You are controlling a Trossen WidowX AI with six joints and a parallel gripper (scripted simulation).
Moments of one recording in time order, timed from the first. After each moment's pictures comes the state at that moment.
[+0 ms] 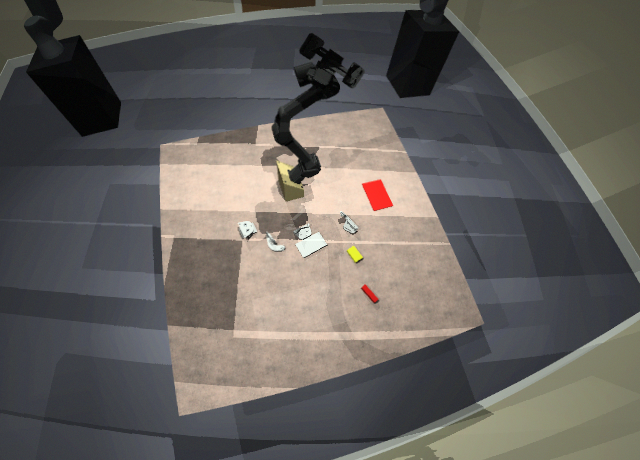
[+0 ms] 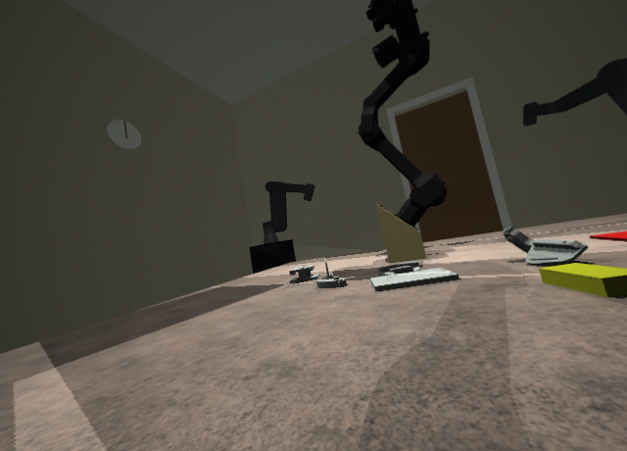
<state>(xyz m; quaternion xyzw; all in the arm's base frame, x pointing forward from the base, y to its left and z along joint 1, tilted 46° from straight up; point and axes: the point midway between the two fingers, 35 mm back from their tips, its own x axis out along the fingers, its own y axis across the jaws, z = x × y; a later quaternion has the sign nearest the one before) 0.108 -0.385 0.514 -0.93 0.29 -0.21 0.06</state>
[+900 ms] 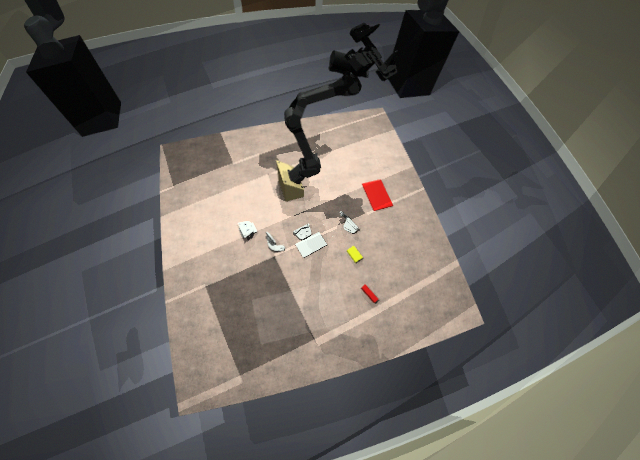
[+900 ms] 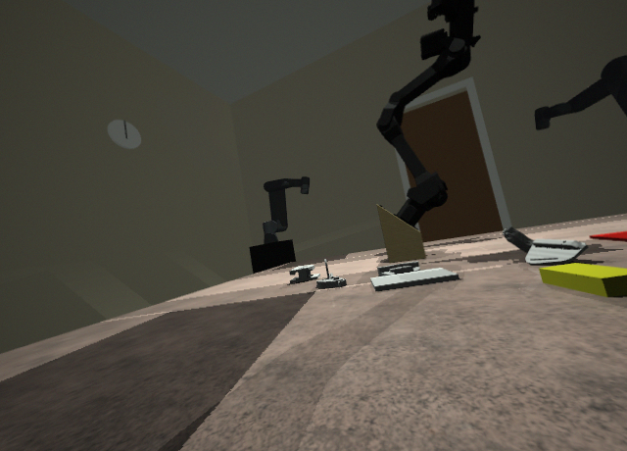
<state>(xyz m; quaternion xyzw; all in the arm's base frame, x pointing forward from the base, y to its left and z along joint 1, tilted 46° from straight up) 0.035 -0.264 0.627 -0.85 0.37 -0.32 -0.18</state>
